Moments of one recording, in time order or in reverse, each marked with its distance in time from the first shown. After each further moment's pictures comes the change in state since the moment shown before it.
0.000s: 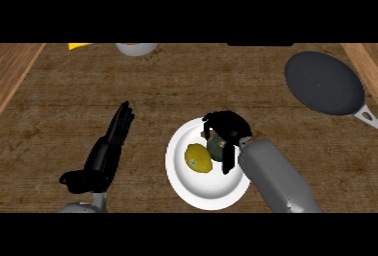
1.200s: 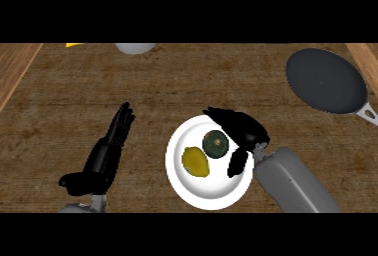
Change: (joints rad) left arm 0.000 0.050 -0.059 -0.015 0.048 0.057 0.003; right arm 0.130 -0.125 0.065 -0.417 -0.289 0.145 0.255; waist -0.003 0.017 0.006
